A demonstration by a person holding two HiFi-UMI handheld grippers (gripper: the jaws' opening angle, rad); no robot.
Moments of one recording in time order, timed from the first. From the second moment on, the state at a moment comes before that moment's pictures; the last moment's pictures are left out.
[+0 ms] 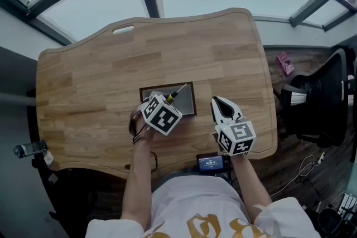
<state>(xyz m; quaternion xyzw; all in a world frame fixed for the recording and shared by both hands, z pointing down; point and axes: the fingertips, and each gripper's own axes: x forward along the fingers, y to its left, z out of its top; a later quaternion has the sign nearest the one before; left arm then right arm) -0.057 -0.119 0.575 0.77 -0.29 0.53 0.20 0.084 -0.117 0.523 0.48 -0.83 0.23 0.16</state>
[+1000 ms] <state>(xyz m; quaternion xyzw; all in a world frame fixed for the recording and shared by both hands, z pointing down) -0.099 -0.103 0.493 0.81 -0.43 0.34 0.21 0.063 -0.096 0.489 0.48 -0.84 0.19 0.16</state>
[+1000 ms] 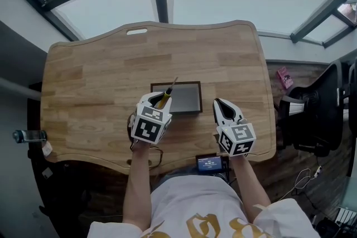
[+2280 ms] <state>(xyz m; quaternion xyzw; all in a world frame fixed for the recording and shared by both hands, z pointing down) -0.144 -0.028 0.421 0.80 -0.53 0.22 0.17 0.030 -0.049 0.441 0.46 -0.87 0.14 0.13</state>
